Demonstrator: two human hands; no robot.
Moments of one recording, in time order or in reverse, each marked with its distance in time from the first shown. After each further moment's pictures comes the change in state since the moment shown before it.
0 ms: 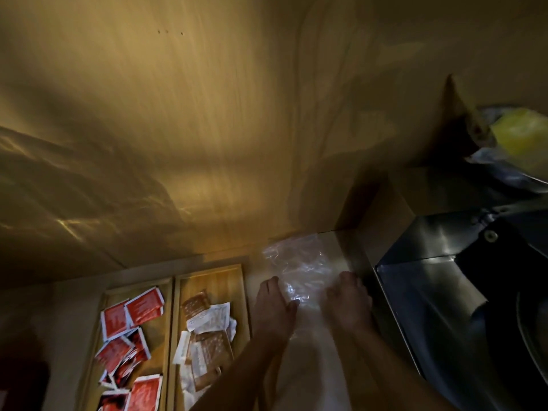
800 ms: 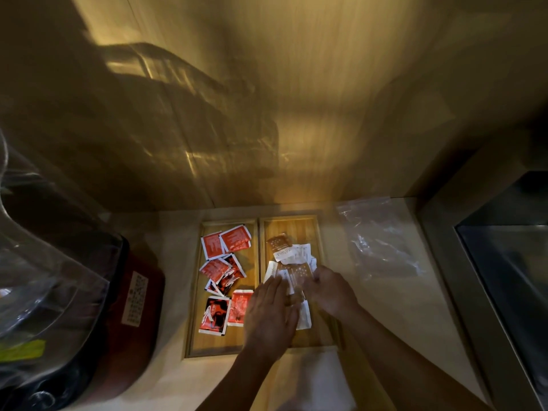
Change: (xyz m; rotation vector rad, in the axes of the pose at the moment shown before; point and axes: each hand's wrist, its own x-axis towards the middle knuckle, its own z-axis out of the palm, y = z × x) left_hand -0.134 -0.143 -0.067 0.199 0.170 0.141; right_hand -0.132 -0.109 0.070 0.113 -0.432 -0.174
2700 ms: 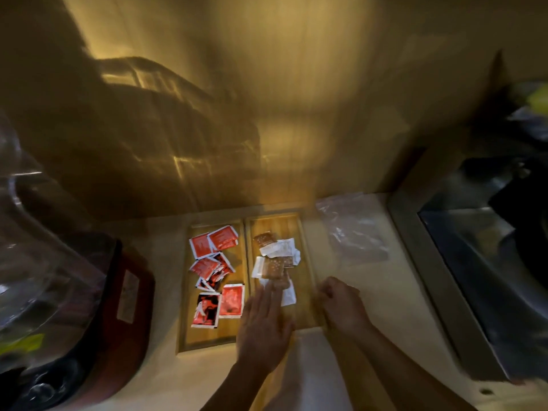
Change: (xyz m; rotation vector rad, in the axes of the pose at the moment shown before) left_hand -0.034 -0.007 0.015 0.231 -0.129 0.066; right_hand -0.057 0.040 -0.004 0.043 0.188 0.053
